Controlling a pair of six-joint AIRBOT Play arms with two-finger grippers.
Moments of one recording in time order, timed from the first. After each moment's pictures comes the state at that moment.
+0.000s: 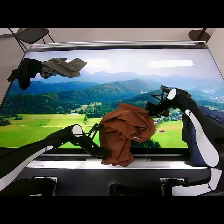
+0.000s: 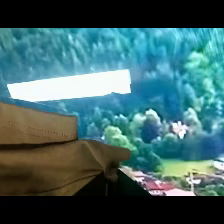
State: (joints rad) left arm -0.63 -1.44 0.80 0.79 -1.05 -1.40; right arm 0.01 -1.64 1.26 -1.27 1.02 1.68
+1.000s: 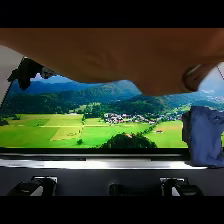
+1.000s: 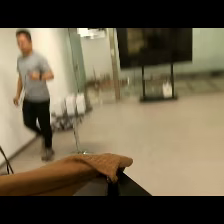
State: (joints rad) left arm -0.07 -0.87 2.07 1.50 -1.04 -1.60; right arm 0.01 -0.75 1.69 -1.42 0.64 1.59
